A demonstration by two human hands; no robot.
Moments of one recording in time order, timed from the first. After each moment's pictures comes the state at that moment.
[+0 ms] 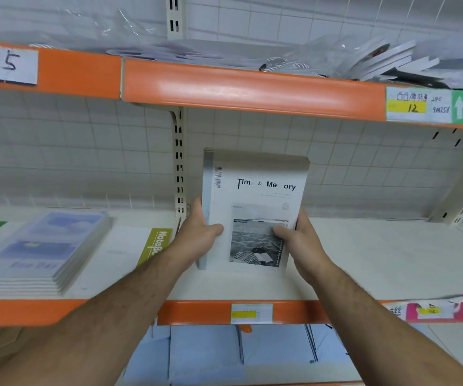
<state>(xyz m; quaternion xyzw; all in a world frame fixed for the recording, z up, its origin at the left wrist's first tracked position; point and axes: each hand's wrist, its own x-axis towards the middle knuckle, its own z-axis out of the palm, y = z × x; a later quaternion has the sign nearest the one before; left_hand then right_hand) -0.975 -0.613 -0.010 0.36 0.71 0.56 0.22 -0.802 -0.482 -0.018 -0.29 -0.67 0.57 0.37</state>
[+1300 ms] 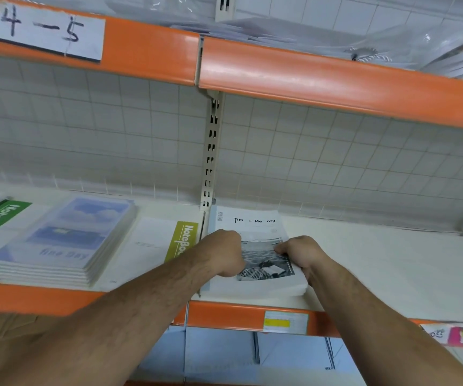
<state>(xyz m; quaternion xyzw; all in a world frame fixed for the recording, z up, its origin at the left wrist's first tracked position) -1.002 -0.616 -0.032 0.51 0.84 0.12 0.15 -0.867 -0.487 -0.038 -0.50 -0.63 0.56 0.18</state>
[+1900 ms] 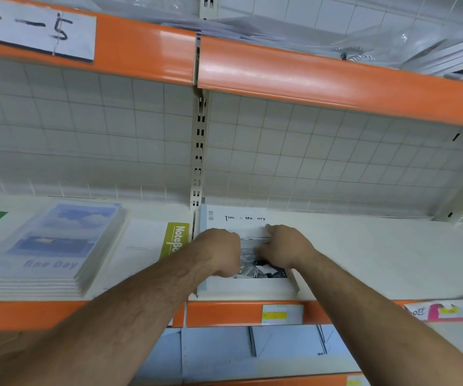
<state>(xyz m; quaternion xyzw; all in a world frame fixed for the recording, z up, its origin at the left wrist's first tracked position) -0.999 -0.620 -0.022 0.58 0.81 -0.02 0.08 -0.876 -0.512 -0.017 -0.44 -0.89 0.12 -0.01</state>
